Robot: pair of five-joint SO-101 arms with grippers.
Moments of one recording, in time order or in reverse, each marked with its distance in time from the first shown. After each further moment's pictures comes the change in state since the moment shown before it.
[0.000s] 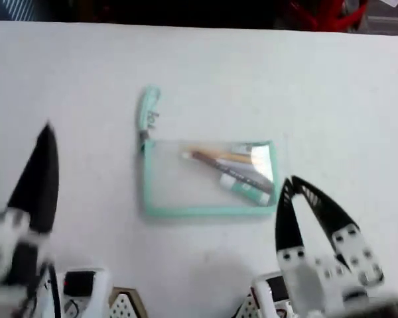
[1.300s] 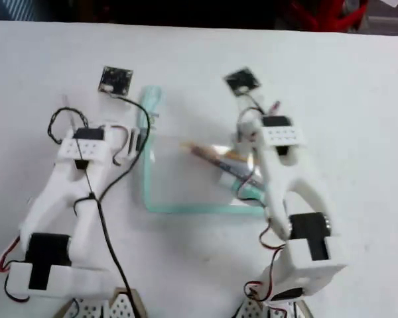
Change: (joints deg) left arm 6.6 62.9 47.5 -44.7 -7.8; right arm 5.0 99.8 0.1 -34.8 5.7
